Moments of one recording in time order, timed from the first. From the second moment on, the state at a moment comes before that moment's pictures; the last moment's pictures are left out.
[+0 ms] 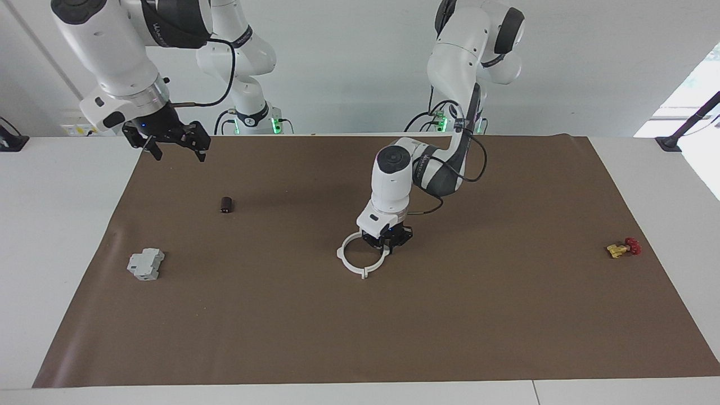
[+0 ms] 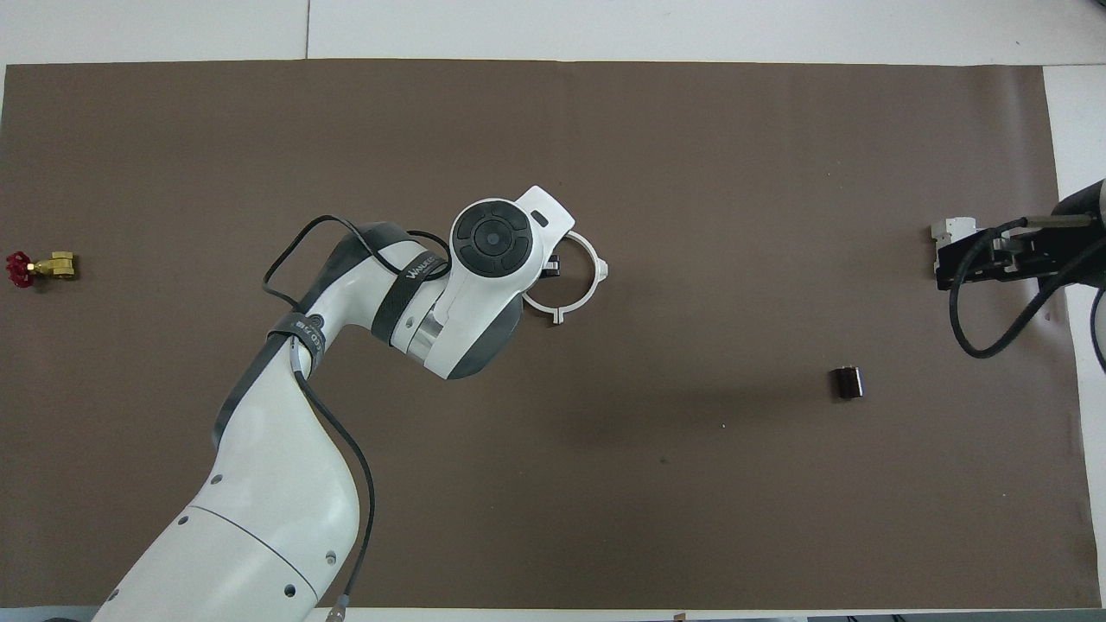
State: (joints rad) left arm -0.67 0.54 0.03 -1.67 0.07 2.29 -0.63; right arm 0.02 0.00 -0.01 -1.62 -0.03 1.53 0.05
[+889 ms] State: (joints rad) left arm -0.67 0.54 0.03 -1.67 0.07 2.31 -0.63; right arm 0.02 0.00 -0.01 -1.62 -0.03 1.58 0.05
